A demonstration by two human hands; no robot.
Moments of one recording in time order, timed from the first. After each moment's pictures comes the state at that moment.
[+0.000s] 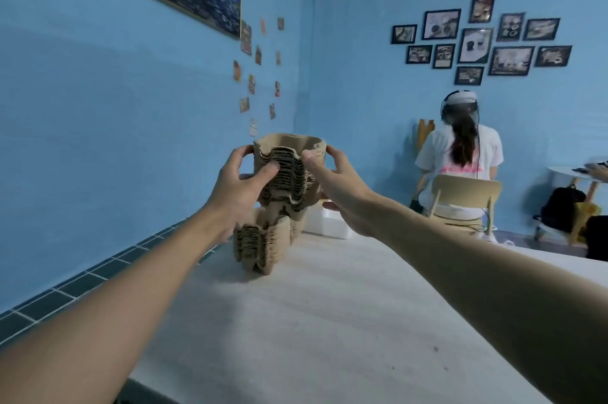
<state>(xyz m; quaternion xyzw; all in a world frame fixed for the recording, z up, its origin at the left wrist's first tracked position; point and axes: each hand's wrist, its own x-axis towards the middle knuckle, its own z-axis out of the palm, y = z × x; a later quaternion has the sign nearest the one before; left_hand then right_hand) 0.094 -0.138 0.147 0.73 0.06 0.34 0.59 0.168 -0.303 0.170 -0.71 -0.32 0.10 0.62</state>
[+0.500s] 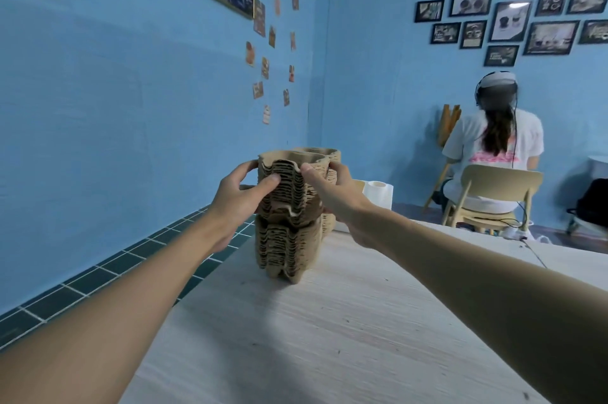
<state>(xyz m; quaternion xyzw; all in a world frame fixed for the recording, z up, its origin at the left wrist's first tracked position) 0.144 -0.048 0.096 0.74 0.09 0.30 0.59 0.215 -0.219 0.122 -0.73 -0.29 0.12 0.61</state>
